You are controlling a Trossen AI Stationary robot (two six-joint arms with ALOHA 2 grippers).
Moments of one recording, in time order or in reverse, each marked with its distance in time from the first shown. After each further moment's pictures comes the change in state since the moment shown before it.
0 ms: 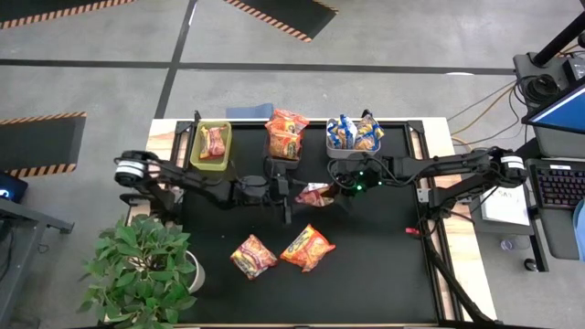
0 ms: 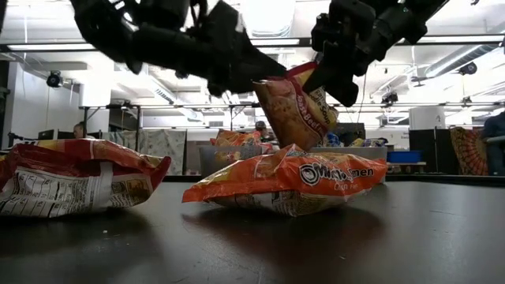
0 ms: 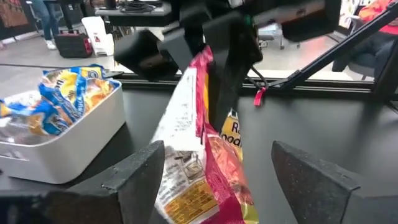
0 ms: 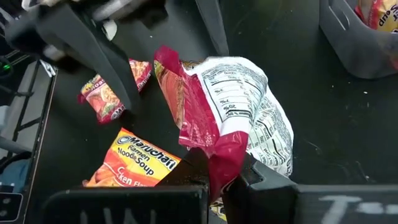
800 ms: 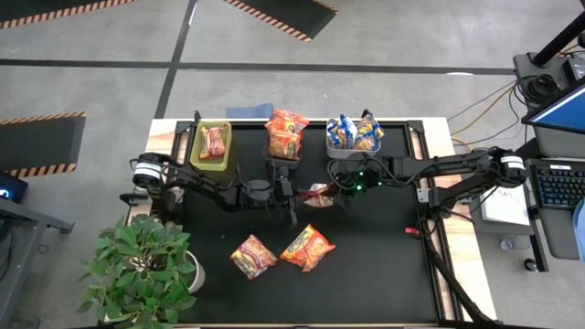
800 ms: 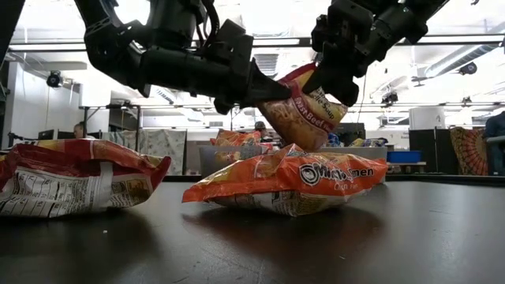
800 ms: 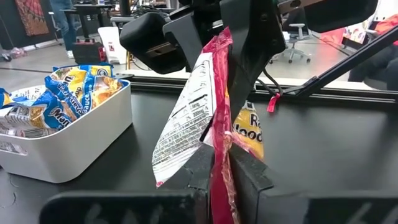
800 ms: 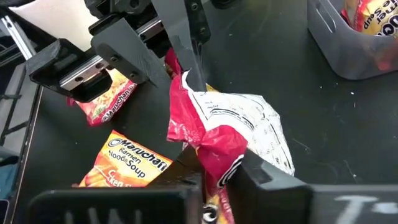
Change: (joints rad) left arm 0.000 0.148 0.000 0.205 -0.050 -0.012; right arm 0.000 0.000 -0.001 -0.004 0.038 -0.003
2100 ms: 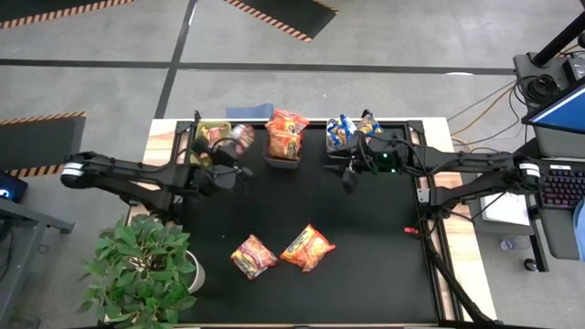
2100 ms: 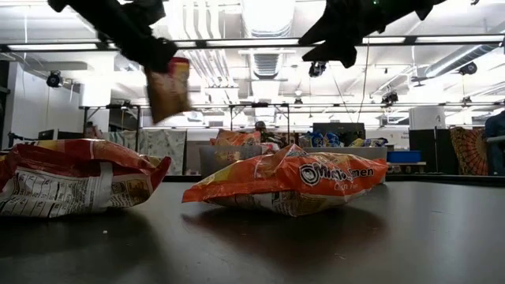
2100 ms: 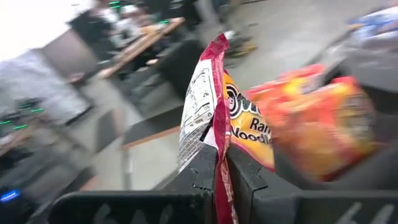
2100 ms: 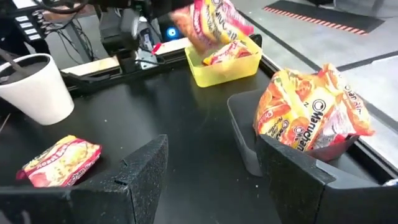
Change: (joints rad) left arm 0.000 -0.733 0.000 -1.269 -0.978 -0.096; right arm -0.081 -0.178 0.049 0.039 0.175 -0.195
